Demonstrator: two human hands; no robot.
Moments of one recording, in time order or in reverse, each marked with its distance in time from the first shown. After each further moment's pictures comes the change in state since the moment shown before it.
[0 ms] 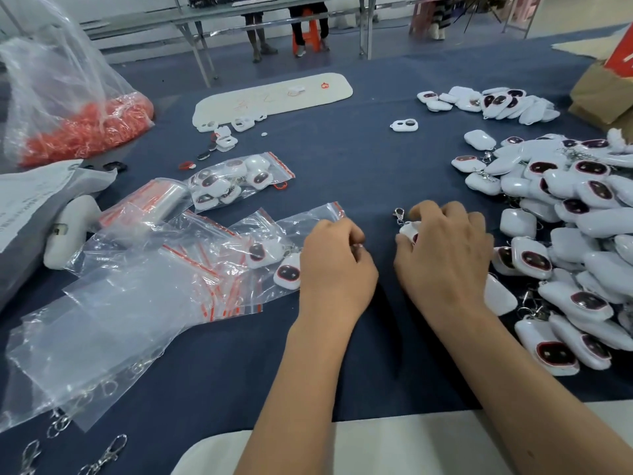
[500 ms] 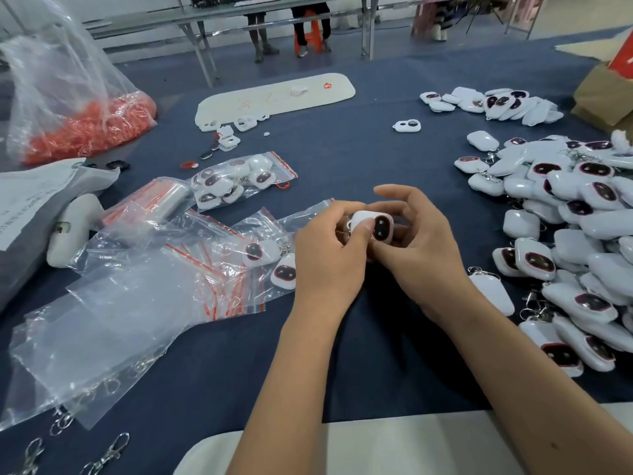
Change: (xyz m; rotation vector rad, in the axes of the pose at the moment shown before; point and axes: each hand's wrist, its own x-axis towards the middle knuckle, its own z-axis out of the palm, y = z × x) left_hand 0.006 0.004 -0.012 -0.304 0.045 -0.010; right_hand 0.000 -0.005 0.007 1.175 -0.317 -0.038
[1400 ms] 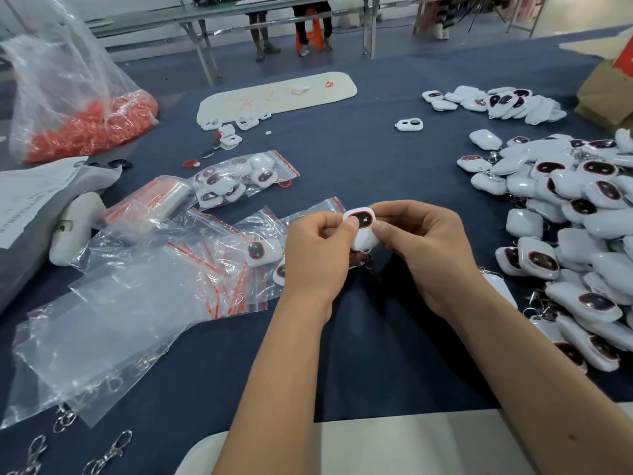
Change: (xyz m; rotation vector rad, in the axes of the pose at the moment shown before) left_hand 0.003 -0.004 -0.006 -0.342 0.032 -0.325; right_hand 0.007 0.006 -0.006 0.115 0.011 0.061
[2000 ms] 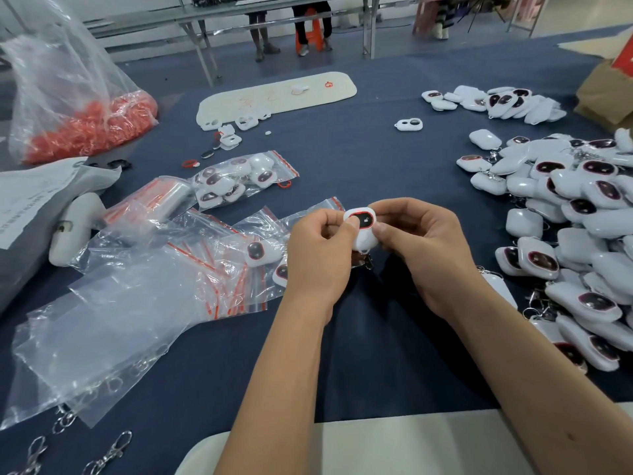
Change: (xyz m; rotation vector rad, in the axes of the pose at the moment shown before) left_hand -0.001 0.000 0.000 0.059 -0.003 0.049; right_hand -0.001 -0.001 -0.001 -0.001 -0.034 -0.006
